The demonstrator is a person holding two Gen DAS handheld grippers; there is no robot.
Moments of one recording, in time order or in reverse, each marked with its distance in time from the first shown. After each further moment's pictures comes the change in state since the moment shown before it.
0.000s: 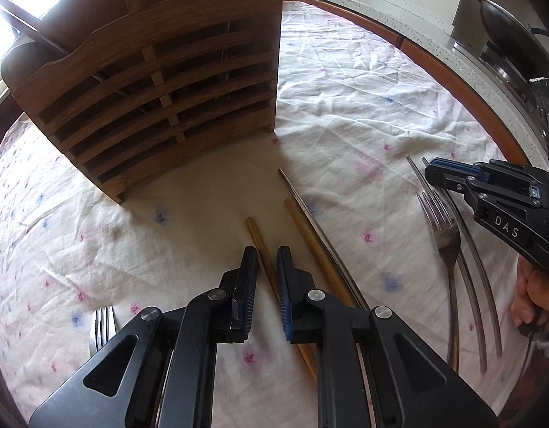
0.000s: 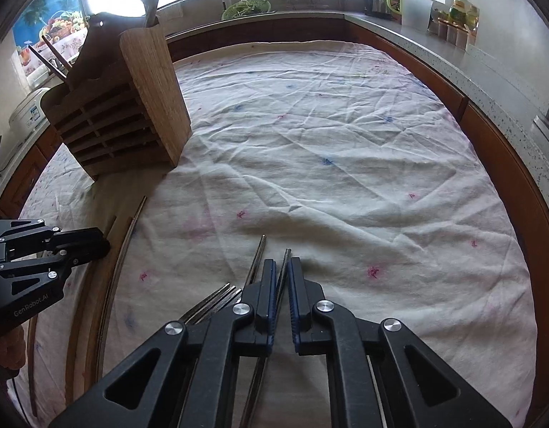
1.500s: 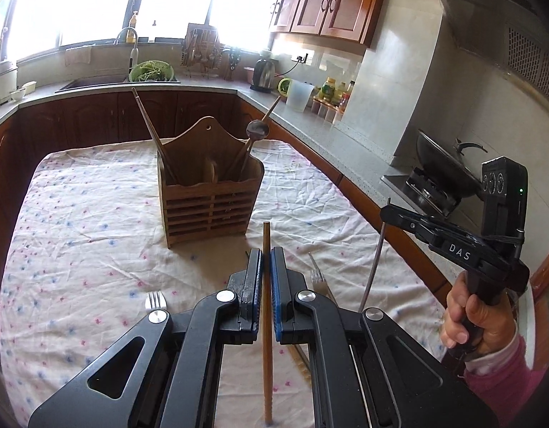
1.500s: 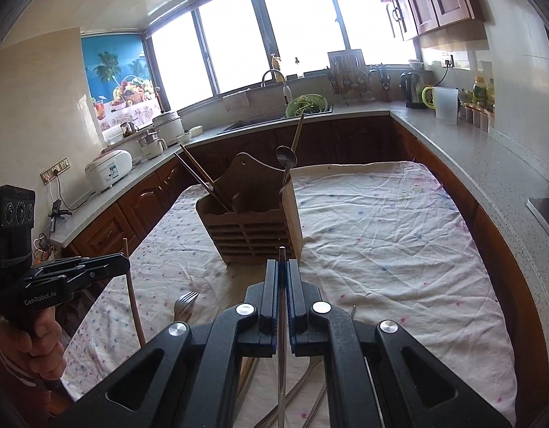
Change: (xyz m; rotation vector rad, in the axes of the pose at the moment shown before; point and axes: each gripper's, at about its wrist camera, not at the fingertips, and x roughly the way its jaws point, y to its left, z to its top) left arm -0.204 0.030 -0.068 -0.183 -0.482 -0.194; right arm -0.168 0.052 0.006 -0.046 -0.375 0.231
